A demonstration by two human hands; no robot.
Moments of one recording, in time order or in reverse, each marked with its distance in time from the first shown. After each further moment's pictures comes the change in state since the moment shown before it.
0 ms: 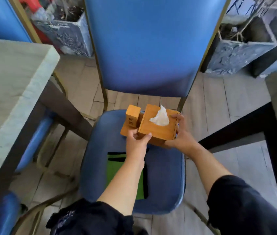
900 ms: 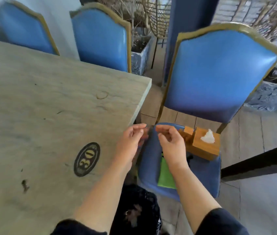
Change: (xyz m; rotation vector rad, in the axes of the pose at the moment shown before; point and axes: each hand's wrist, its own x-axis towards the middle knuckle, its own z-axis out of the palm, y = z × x) left_hand -0.137 0.134 -0.216 -0.068 -0.006 0.225; right_hand -0.143 -0.204 0.200 0.117 0.230 -0.251
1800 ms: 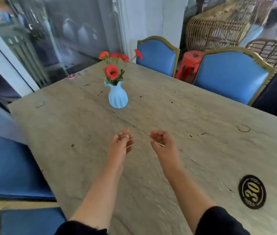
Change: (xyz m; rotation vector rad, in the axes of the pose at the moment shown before) left_hand -0.070 0.079 -0.545 -0.260 0.511 0.134; right_hand -0.186 -0.159 0.482 0.127 -0.410 -0.118
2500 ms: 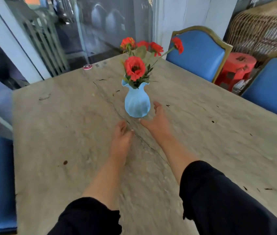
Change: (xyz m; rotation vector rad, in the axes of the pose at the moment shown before) left_hand 0.202 -0.025 -0.020 0.085 0.155 0.181; right_hand 0.229 0.027 0.138 -0.291 -0.238 -0.166
